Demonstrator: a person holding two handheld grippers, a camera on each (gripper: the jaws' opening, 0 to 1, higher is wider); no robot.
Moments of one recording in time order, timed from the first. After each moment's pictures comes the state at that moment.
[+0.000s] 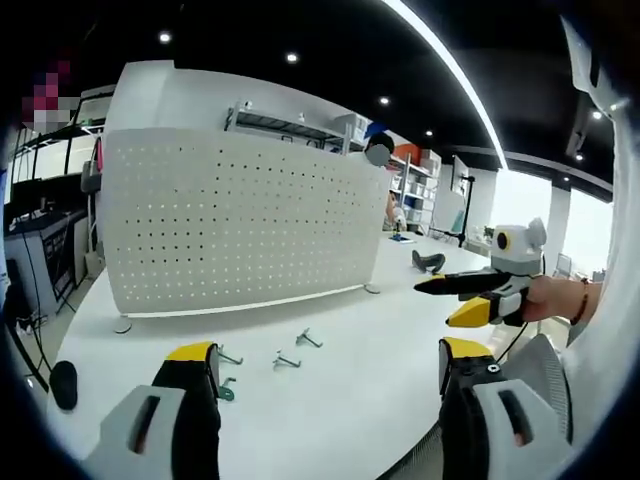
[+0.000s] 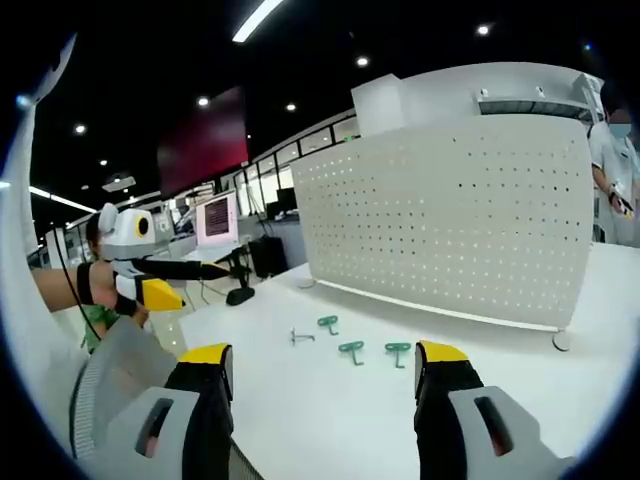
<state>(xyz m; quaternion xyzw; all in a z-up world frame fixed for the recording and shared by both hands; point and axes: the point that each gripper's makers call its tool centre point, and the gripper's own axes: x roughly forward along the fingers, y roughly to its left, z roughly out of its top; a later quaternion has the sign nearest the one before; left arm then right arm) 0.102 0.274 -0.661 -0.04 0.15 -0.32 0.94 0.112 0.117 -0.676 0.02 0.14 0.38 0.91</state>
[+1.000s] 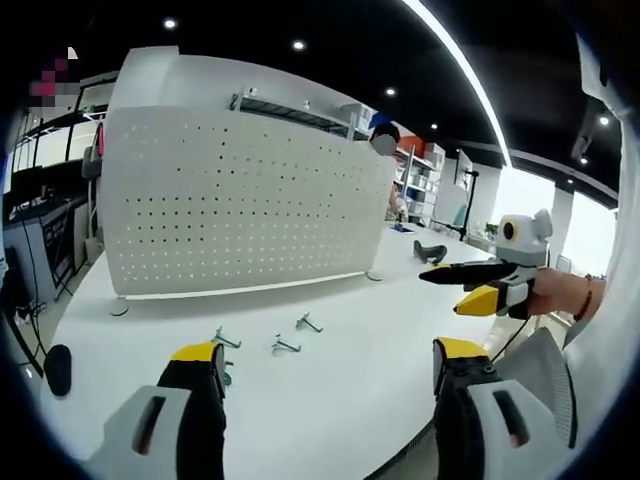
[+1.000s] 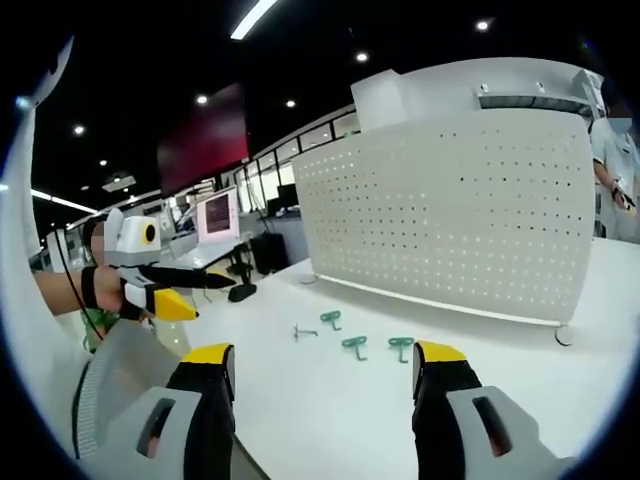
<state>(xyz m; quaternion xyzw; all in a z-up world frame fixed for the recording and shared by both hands) 0.103 0.277 -0.684 -0.05 0.18 -0.31 0.93 0.108 0.120 -0.680 0.02 0.15 0.38 0.91</state>
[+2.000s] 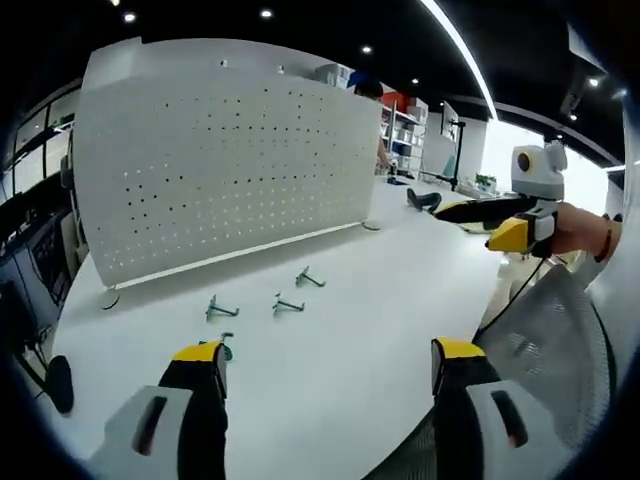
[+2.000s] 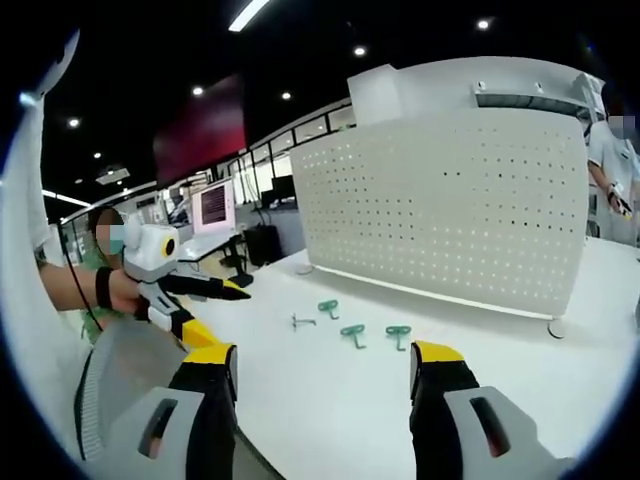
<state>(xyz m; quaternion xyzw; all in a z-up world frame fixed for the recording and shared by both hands) 0.107 0.273 -0.743 0.03 0.24 -0.34 0.91 0.097 0.120 -0.686 0.01 0.17 0.37 0.91</state>
